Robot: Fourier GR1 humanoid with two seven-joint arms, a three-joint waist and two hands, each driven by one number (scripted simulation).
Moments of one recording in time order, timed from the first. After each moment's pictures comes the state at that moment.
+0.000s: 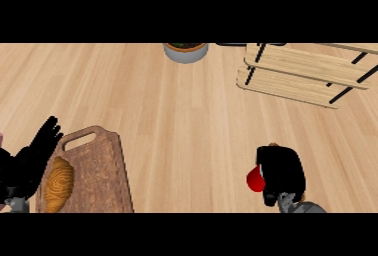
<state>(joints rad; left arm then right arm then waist) 0.03 0.36 0.10 -1.43 0.15 -0.01 0.09 -0.08 -0.20 0.45 -1.65 1.20 0.39 0.67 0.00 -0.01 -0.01</state>
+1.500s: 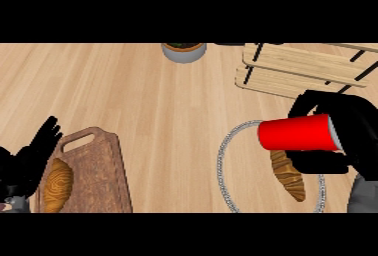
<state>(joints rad) 0.02 0.32 0.15 -1.41 0.11 -0.05 0.09 -0.32 -0.13 -0.01 -2.06 0.79 0.54 0.57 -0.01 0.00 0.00</state>
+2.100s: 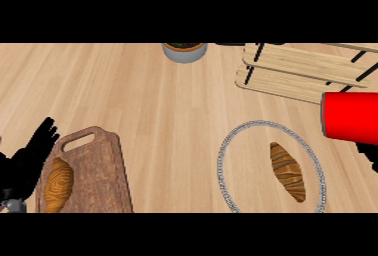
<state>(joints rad) 0.04 0.32 0.17 -1.43 0.09 -0.06 0.08 -0.62 -0.19 -0.30 -2.26 0.44 0.67 0.87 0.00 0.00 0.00</state>
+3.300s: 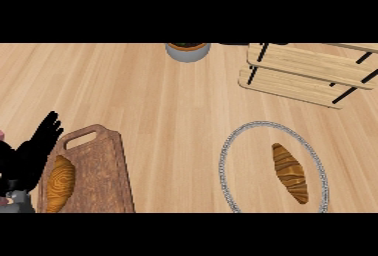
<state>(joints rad) -0.02 0.30 0.19 -1.41 0.07 -0.08 0.11 -0.96 -0.57 -0.25 -1.69 0.66 0.56 0.74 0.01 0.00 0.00</state>
